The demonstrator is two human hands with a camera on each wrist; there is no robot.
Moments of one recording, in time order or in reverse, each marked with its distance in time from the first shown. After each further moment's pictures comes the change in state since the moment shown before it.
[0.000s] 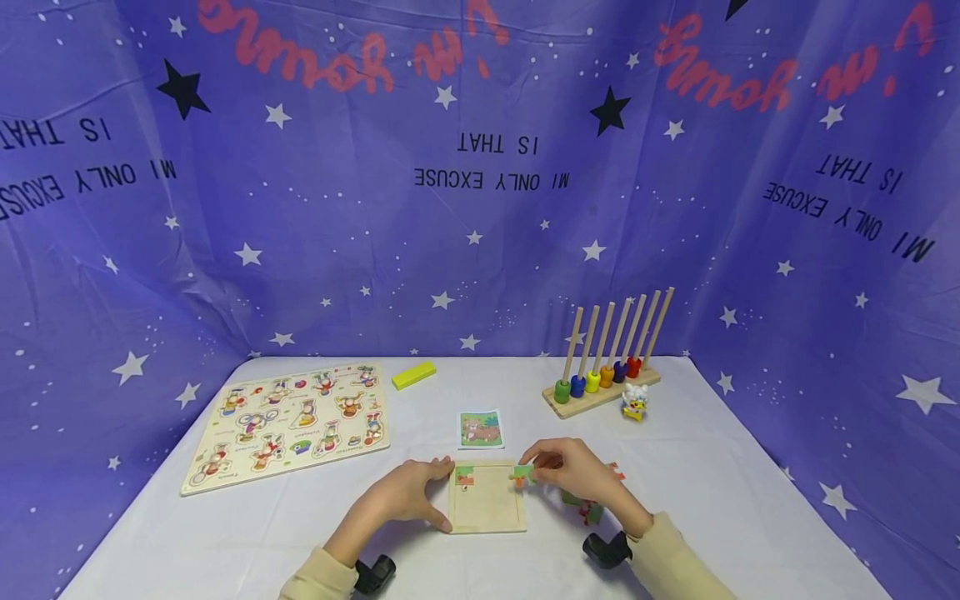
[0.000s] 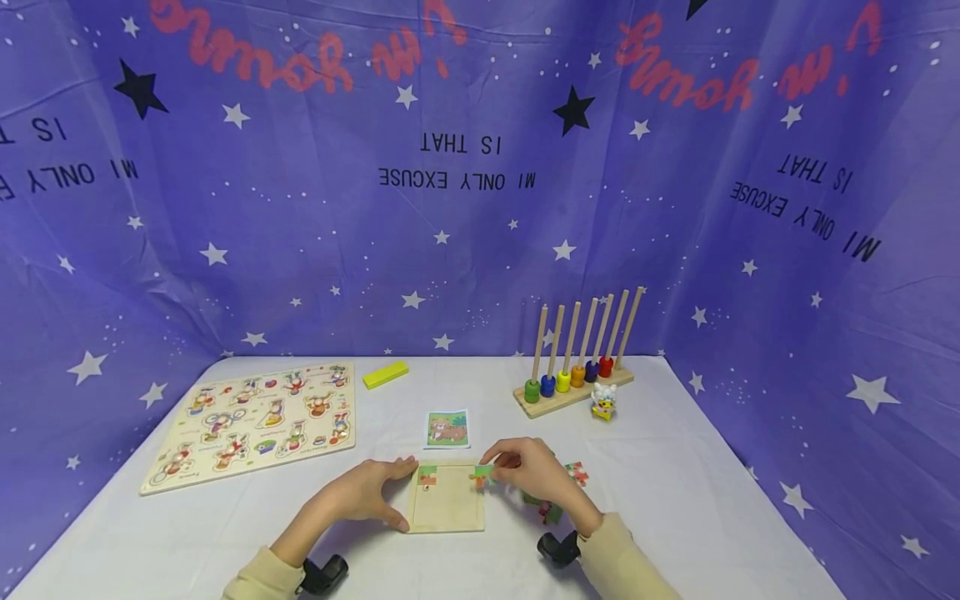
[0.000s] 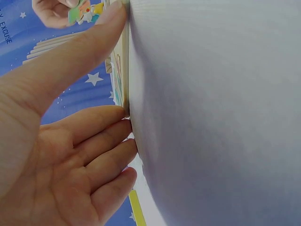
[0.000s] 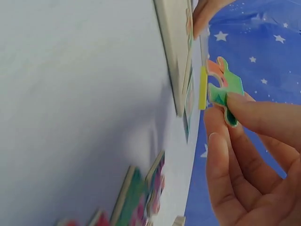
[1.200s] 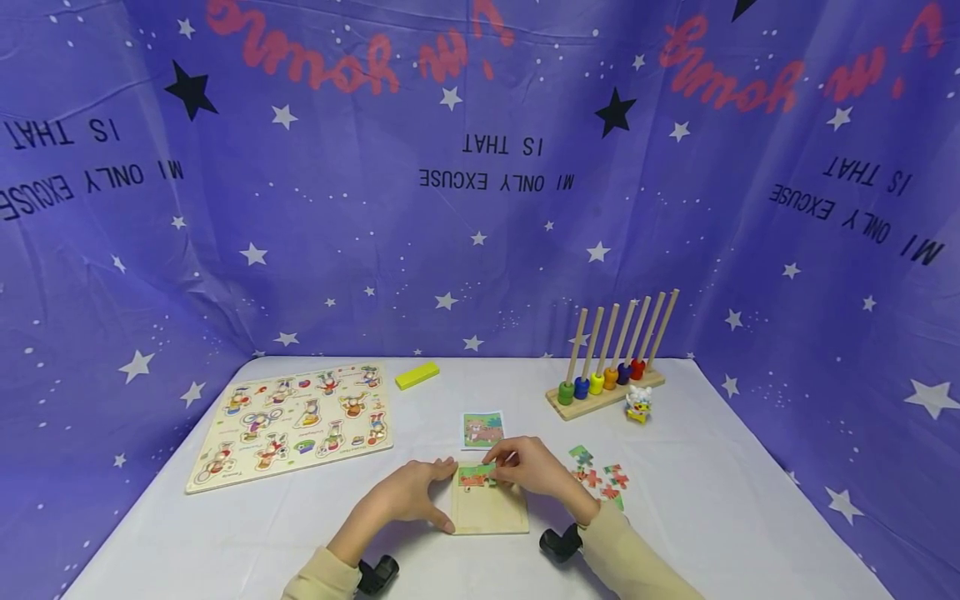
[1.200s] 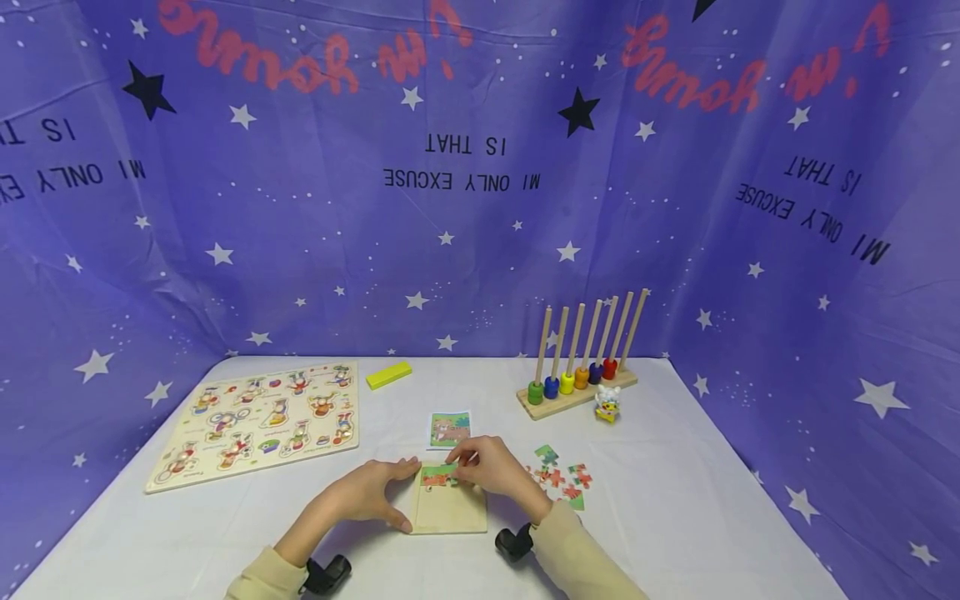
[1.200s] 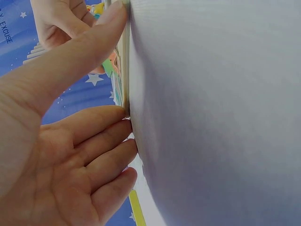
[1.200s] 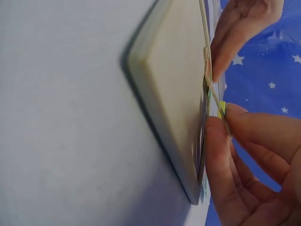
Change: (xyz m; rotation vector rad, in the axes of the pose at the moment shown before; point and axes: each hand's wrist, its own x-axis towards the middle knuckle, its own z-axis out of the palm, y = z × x) left_hand 0.001 -0.001 -0.001 0.026 -0.007 0.009; right_hand 0.048 -0.015 0.046 0.008 -0.033 0.032
